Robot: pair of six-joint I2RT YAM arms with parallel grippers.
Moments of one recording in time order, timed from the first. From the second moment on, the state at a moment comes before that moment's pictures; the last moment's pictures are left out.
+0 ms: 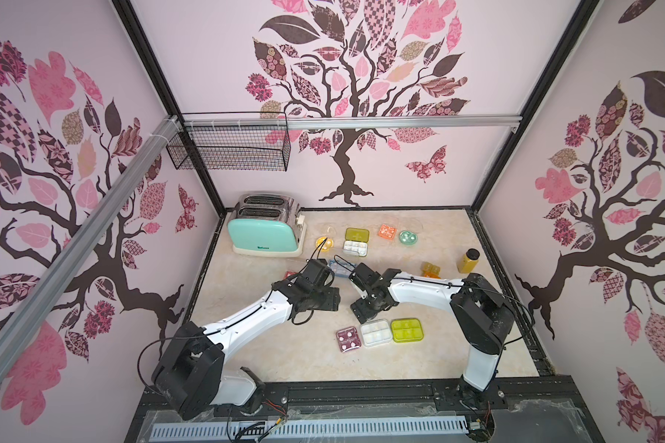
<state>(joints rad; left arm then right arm) -0.67 1.38 0.88 -0.50 0.03 -0.50 0.82 1.85 1.16 -0.64 0.06 0.24</state>
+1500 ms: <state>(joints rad) -0.66 1.34 0.82 -0.45 -0.02 -0.51 0.24 1.42 0.72 -0.70 0.11 0.50</state>
